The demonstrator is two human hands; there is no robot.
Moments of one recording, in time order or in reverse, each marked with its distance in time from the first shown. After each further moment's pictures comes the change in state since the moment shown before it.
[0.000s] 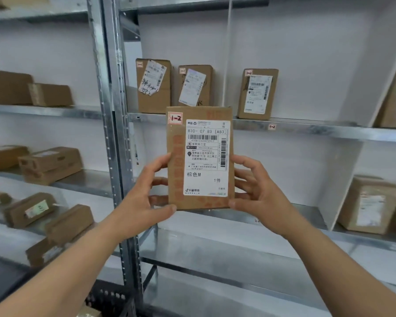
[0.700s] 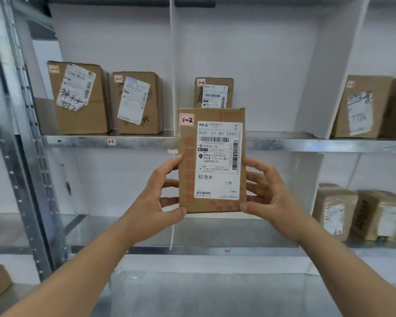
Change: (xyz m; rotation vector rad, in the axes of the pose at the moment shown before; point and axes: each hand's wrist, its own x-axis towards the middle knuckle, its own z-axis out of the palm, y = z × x) left_hand 0.172 -0.057 0.069 -0.081 -0.167 0.154; right_hand 0.047 0.037 -0.116 -0.145 0.276 0.015
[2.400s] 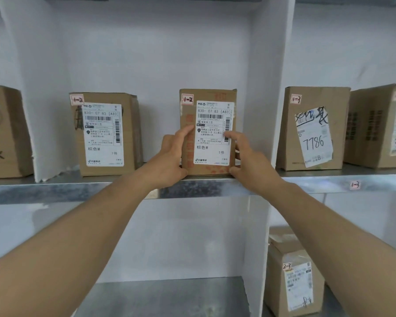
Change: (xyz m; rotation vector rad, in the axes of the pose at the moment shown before) left_hand 0.343 -0.026 0.172 0.406 -0.077 -0.041; right_hand 0.164 0.087 -0.272 -0.829 0.208 0.008
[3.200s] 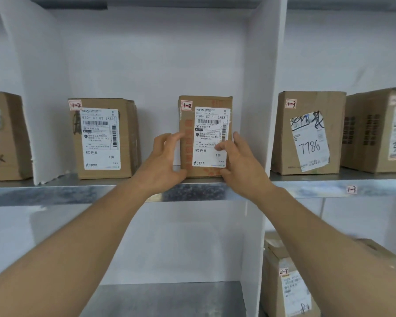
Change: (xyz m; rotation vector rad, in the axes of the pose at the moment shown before) left_hand -0.006 0.007 0.005 0.144 0.149 -0.020; right_hand 0.009 0.009 0.010 -0.181 0.108 -0.094
